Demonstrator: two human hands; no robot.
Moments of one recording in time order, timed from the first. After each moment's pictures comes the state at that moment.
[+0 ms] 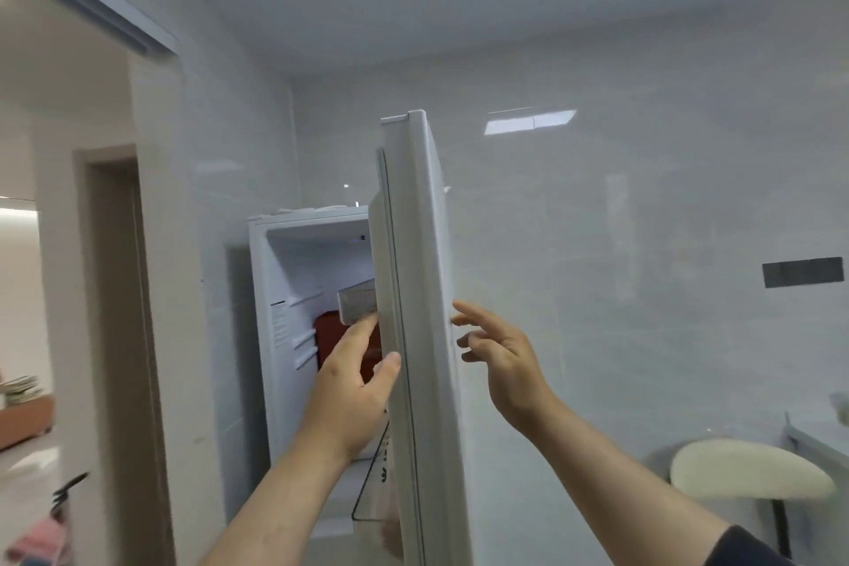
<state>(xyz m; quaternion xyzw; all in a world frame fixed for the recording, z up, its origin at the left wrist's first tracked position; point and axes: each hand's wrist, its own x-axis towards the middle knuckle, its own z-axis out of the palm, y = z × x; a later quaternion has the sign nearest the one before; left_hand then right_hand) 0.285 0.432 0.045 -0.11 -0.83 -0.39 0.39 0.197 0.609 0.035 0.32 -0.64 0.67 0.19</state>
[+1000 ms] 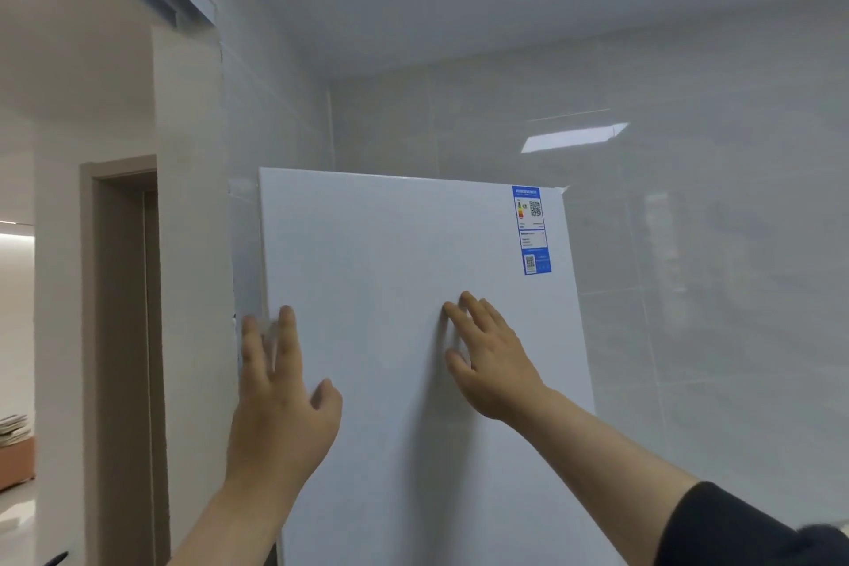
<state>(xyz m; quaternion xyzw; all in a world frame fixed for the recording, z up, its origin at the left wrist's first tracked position) 0.116 0.147 0.069 0.07 -0.84 -0.18 0.50 -0.013 0.360 0.079 0.30 -0.85 0.26 0.35</state>
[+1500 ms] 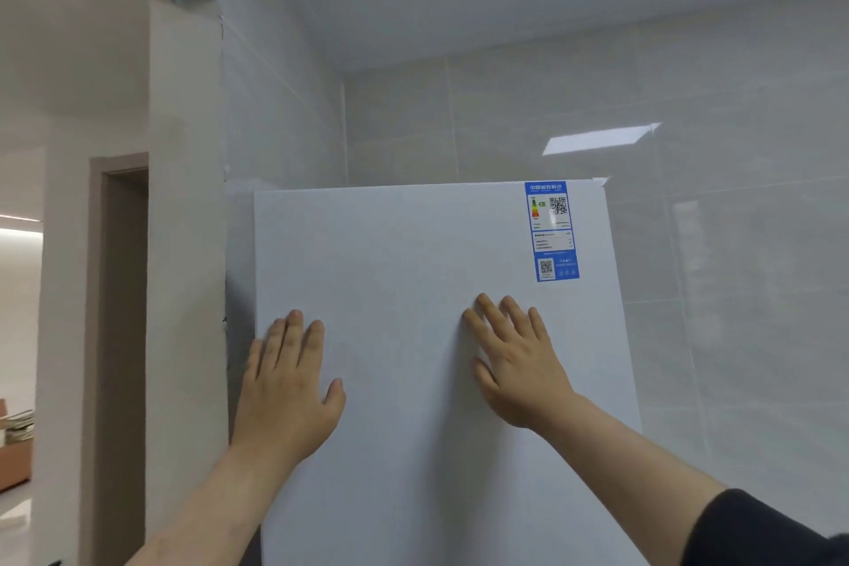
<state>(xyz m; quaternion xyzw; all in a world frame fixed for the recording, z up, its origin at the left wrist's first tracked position) -0.010 0.079 0.072 0.10 -0.89 0.05 0.45 -0.114 0.349 0.076 0.27 -0.87 0.10 0.40</state>
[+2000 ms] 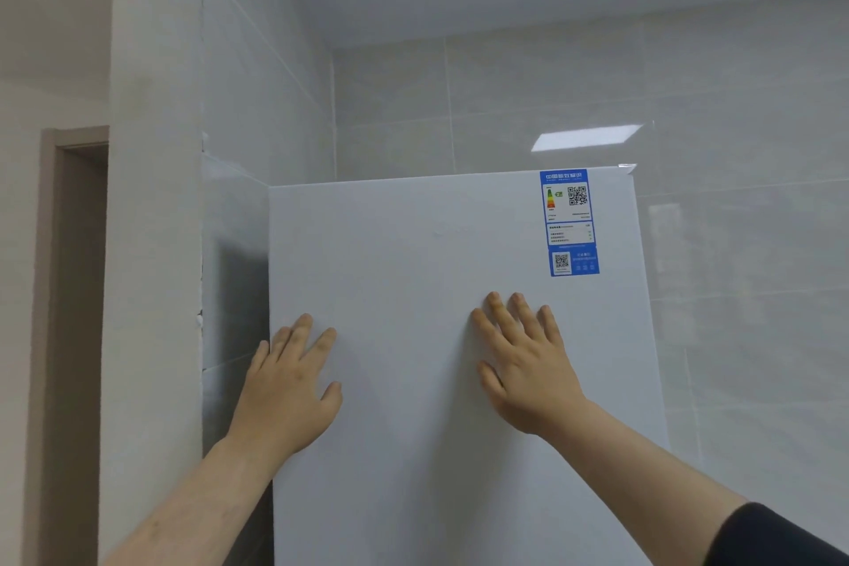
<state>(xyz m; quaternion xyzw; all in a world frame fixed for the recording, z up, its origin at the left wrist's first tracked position) -0.083 0.029 0.068 0.04 -0.92 0.00 0.40 -0.160 0.324 0.065 0.22 -0.87 0.04 0.44</state>
